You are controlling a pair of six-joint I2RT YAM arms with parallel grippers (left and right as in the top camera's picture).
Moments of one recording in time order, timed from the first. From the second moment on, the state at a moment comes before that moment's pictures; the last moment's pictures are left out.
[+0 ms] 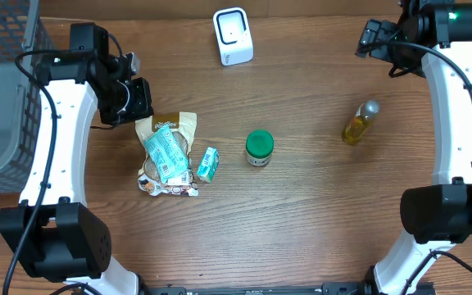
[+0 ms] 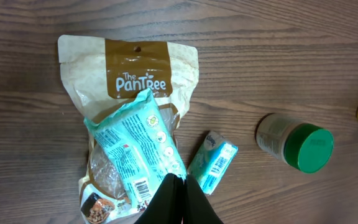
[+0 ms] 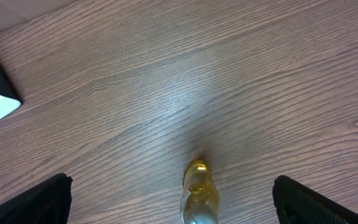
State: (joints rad) left arm 0.04 1.79 1.69 -1.23 0.33 -0.16; right arm -0.01 1.96 2.17 -1.32 0.11 0.33
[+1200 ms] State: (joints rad) left arm -0.36 1.79 1.25 -0.87 -0.04 -0.29; right arm -0.01 1.96 2.17 -1.32 0.11 0.33
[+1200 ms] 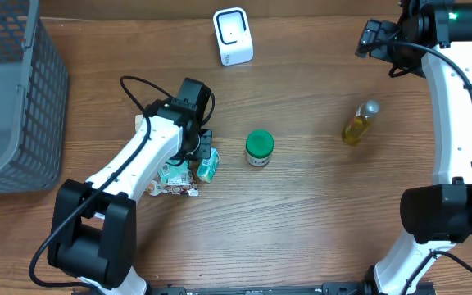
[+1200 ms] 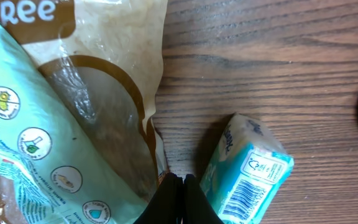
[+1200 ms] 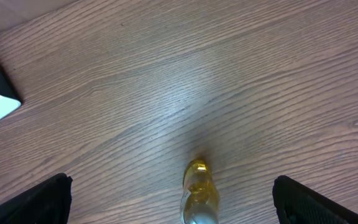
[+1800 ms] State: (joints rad) left arm -0.39 1.79 1.22 -0.84 -0.02 -0.30; right arm -0.01 1.96 2.17 -1.32 0.11 0.33
